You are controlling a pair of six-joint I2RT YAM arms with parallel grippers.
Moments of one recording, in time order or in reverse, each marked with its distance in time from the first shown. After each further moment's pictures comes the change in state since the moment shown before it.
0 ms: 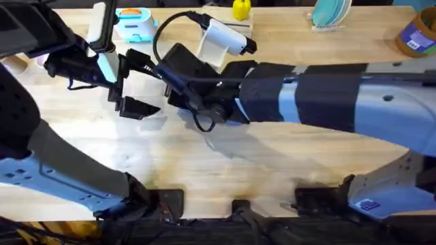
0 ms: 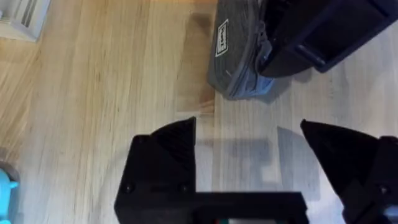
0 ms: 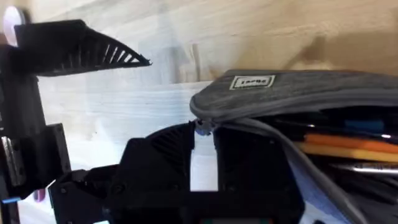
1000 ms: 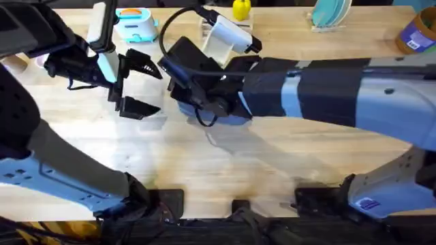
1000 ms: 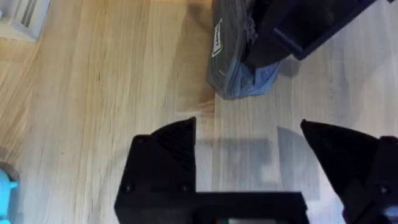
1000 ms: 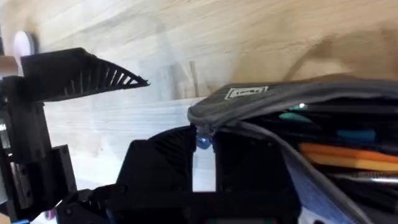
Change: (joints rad) left arm 0.000 0.000 0.000 0.000 0.000 0.000; right arm -0.032 0.000 0.000 0.013 -0.005 0.031
